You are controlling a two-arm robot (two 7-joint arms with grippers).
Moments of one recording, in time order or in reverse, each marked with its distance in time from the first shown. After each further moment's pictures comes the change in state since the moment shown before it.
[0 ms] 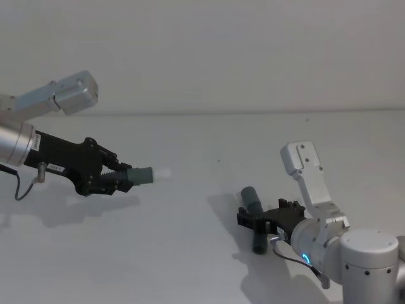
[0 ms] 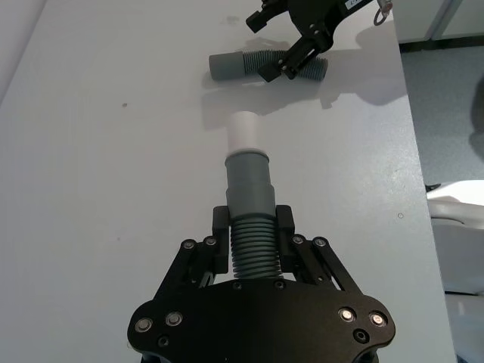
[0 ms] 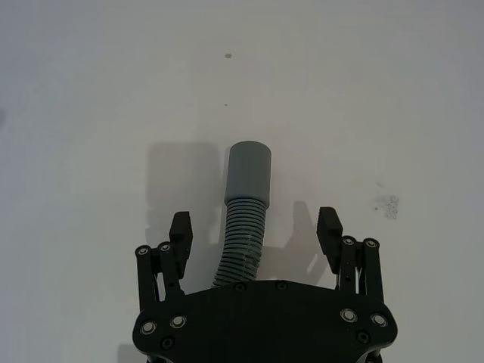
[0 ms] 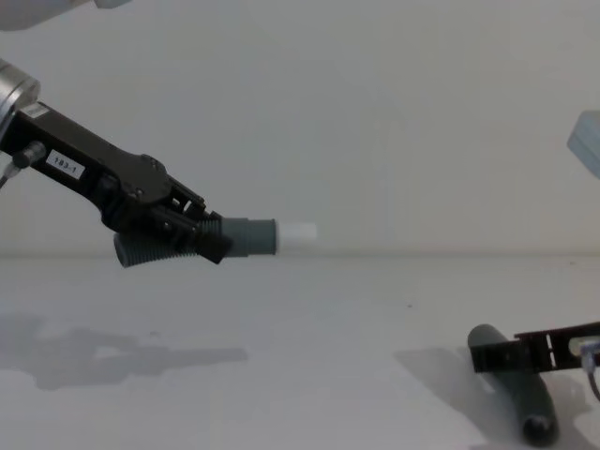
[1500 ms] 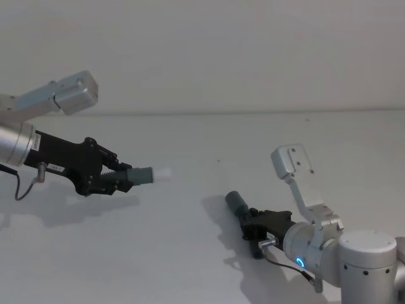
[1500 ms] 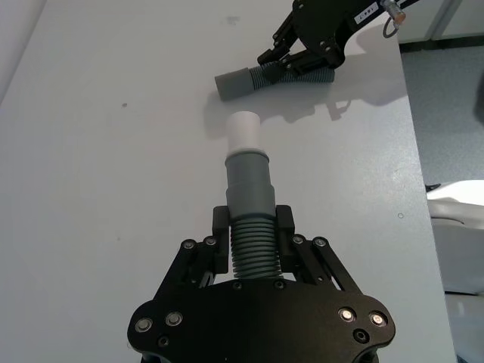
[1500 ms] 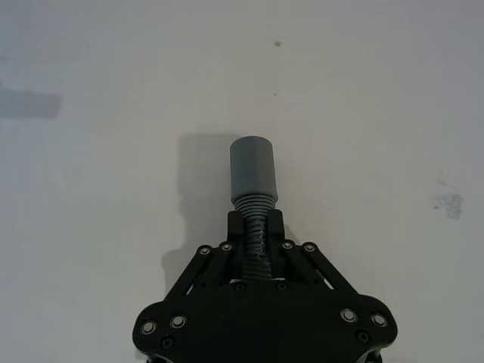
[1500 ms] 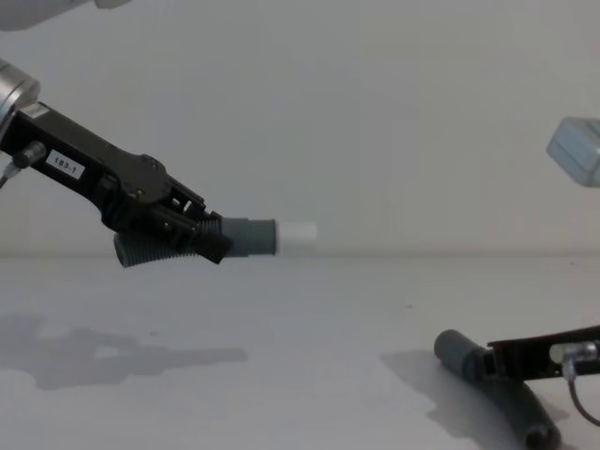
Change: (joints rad) left arm 0.000 0.000 0.000 0.000 0.000 0.000 0.000; right arm -0.001 -0.010 0.003 0.004 0.011 0.019 0.092
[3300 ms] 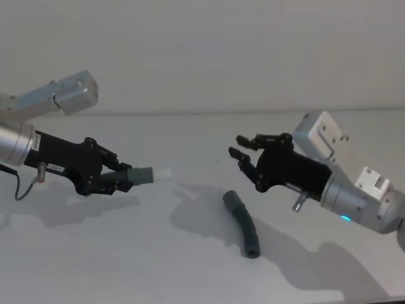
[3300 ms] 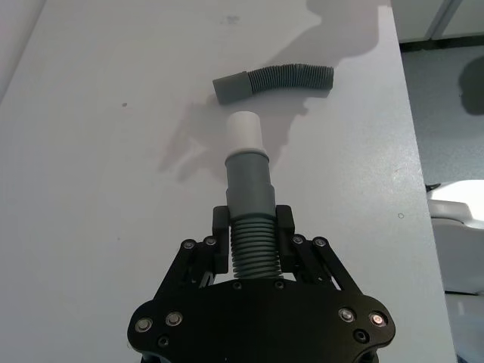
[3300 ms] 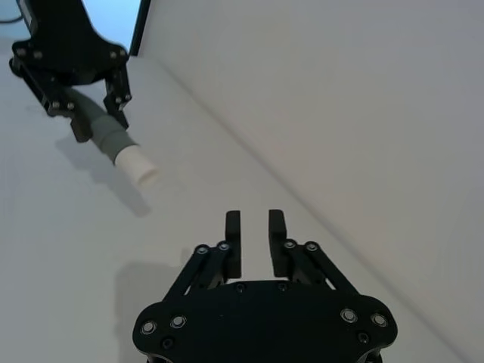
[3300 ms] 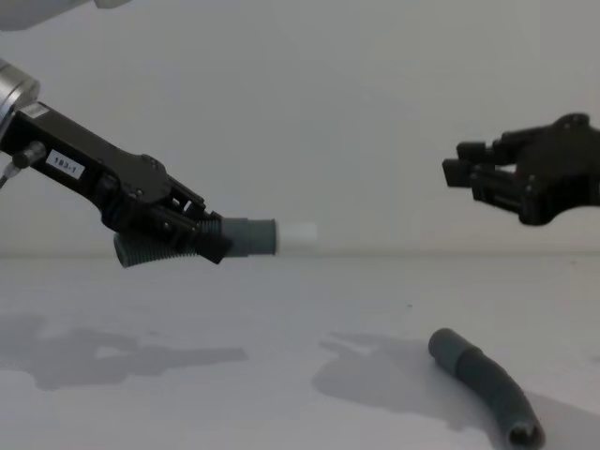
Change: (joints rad) left arm 0.000 0.000 0.000 0.000 0.000 0.000 0.000; right arm 0.174 0.361 -0.089 0.090 -0.068 -0.782 0.475
